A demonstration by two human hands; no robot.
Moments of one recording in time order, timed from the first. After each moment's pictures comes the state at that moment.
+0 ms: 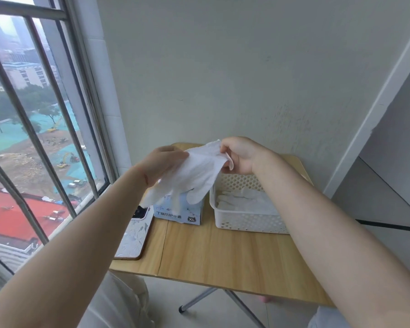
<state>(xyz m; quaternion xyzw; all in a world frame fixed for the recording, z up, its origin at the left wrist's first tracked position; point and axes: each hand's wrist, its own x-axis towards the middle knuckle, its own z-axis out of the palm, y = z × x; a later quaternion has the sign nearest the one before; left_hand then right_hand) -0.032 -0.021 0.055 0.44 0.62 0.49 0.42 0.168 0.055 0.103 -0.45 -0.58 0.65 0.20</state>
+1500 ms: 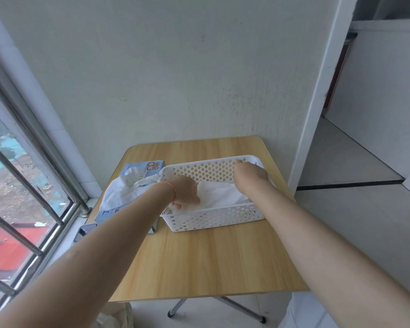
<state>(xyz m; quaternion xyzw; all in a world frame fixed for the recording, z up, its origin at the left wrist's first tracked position) 0.126 0.057 0.010 0.69 0.69 -0.12 0.18 0.305 0.104 0.006 -0.65 -0.76 0.07 -0.04</state>
